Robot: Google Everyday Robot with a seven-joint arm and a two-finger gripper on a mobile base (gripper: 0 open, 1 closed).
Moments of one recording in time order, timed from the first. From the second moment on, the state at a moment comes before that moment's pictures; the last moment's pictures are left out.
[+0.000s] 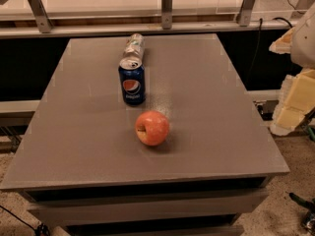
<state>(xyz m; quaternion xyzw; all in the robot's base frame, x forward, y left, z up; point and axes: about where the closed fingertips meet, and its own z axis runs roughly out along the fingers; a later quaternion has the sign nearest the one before) 0.438 -0.217 0.976 -0.60 0.78 -0.03 0.16</state>
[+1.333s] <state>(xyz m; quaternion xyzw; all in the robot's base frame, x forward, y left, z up) 0.556 -0.243 0.988 -0.54 0.80 -0.03 0.26</state>
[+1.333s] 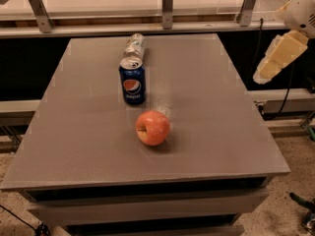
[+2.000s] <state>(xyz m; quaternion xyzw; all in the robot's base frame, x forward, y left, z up) 0.637 -0.206 0.955 -0.44 0.84 0.01 0.33</state>
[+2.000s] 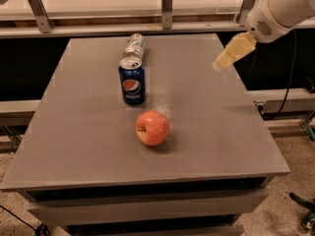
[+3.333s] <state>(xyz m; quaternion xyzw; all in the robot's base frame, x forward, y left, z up) 0.697 -0.151 0.921 -0.38 0.85 0.06 0.35</state>
